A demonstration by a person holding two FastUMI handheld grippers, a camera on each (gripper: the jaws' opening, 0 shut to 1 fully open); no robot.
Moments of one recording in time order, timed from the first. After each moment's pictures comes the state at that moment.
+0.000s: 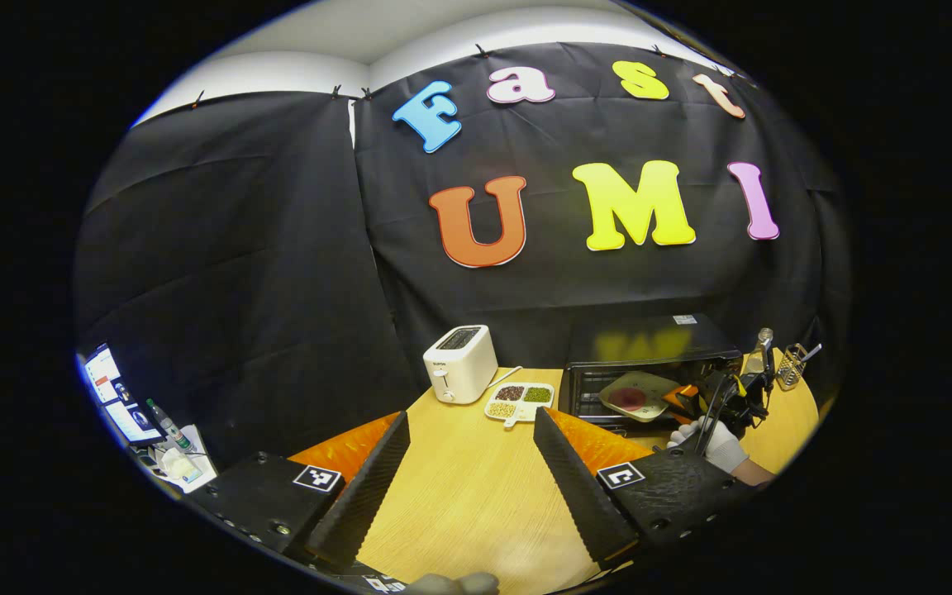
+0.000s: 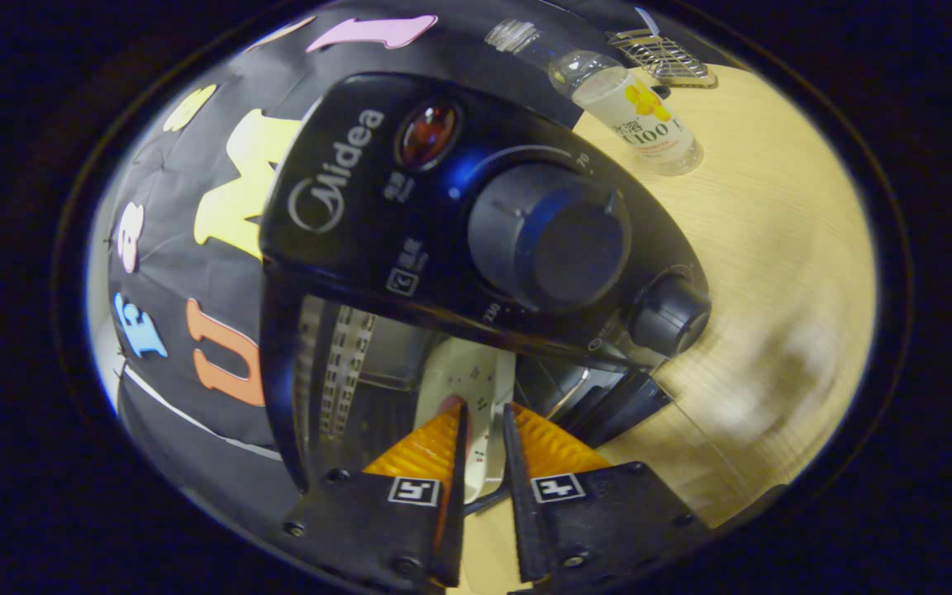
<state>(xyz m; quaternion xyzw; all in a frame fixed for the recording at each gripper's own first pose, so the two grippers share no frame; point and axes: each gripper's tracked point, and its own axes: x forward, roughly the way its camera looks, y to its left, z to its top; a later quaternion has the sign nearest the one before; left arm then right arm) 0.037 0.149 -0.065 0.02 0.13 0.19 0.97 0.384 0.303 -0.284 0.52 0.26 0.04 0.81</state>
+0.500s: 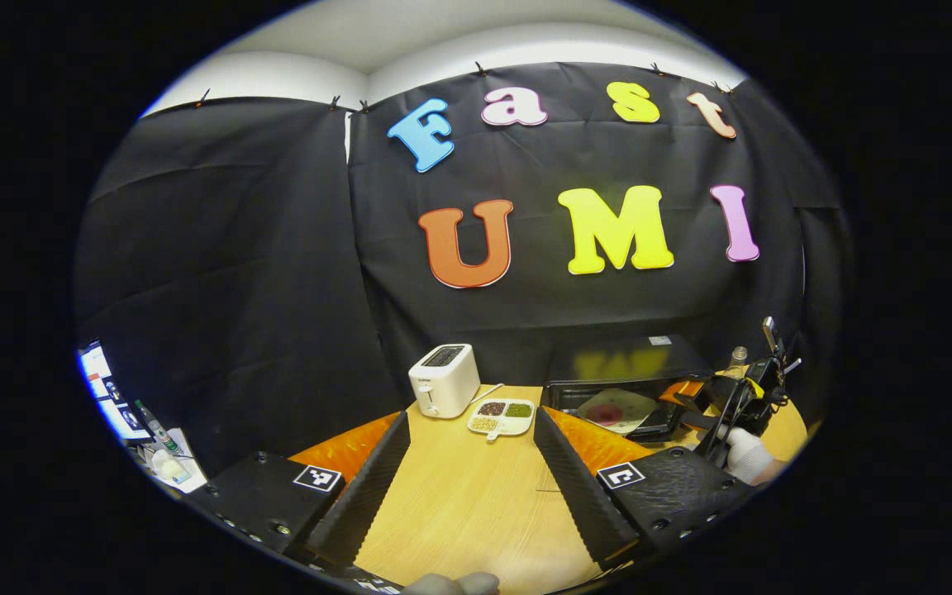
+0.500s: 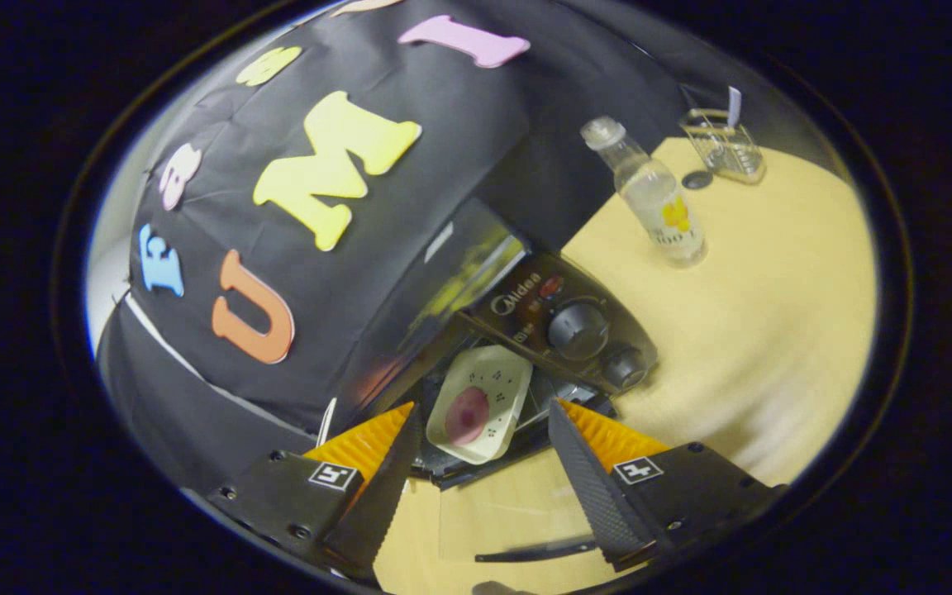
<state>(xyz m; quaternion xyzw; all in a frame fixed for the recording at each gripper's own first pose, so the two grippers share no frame) 0.018 0.133 -0.035 0.01 0.08 0.15 0.99 0.301 0.266 -0.211 0.39 0.24 0.08 0.89</state>
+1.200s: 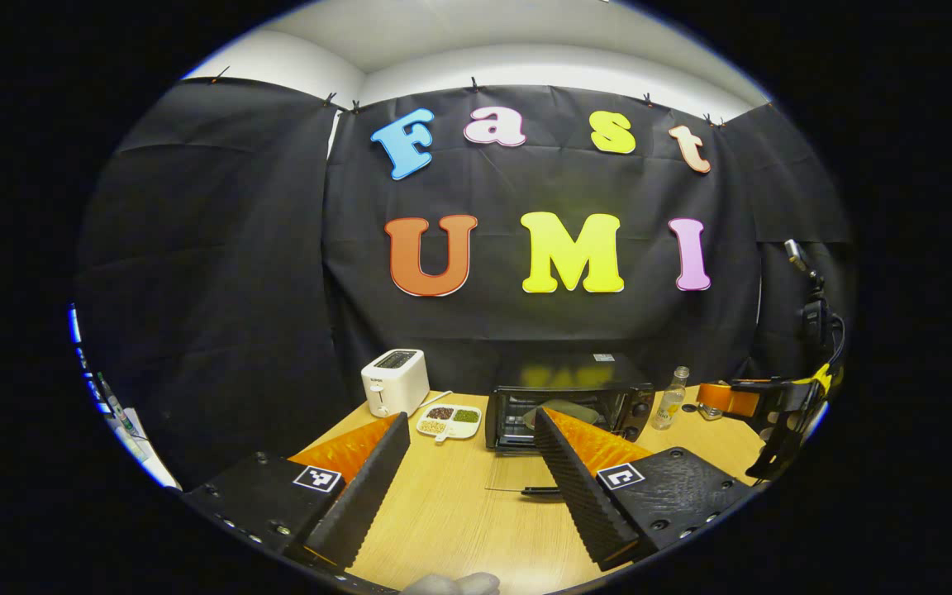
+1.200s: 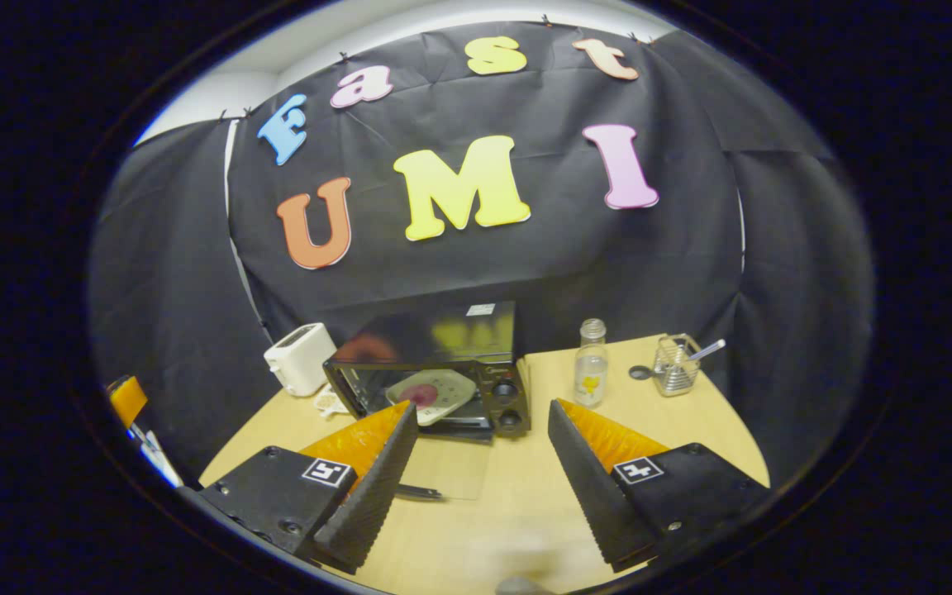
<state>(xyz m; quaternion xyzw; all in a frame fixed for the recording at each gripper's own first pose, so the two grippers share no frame) -0.001 0.099 -0.055 -0.04 0.06 0.07 1.00 0.149 0.155 -0.111 0.06 0.16 0.07 0.98</state>
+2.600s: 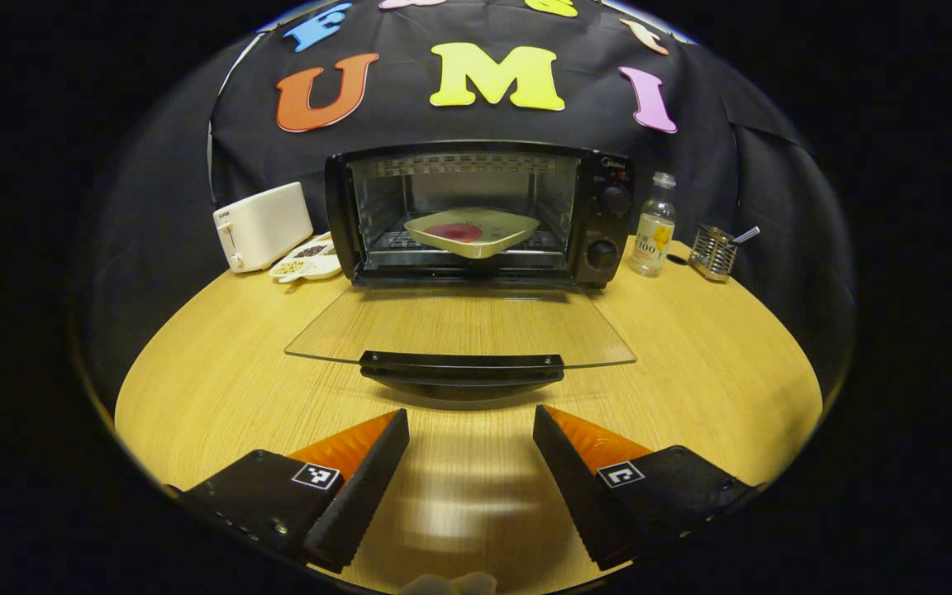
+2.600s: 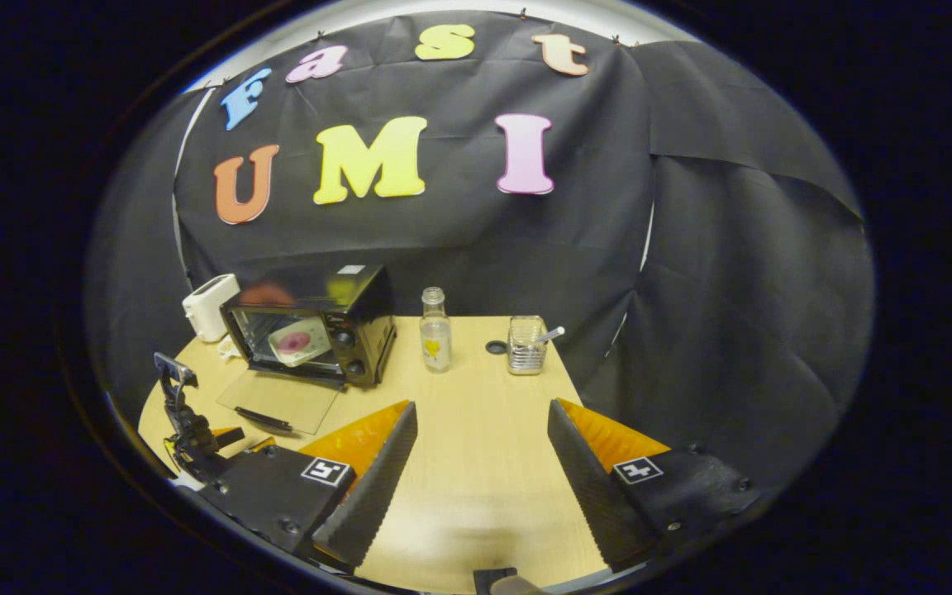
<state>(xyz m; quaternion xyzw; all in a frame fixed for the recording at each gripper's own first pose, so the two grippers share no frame) 0.118 -0.056 -0.342 -0.03 0.28 -0.03 0.96 0.103 -0.032 -0.128 0.01 0.22 -0.05 0.97</state>
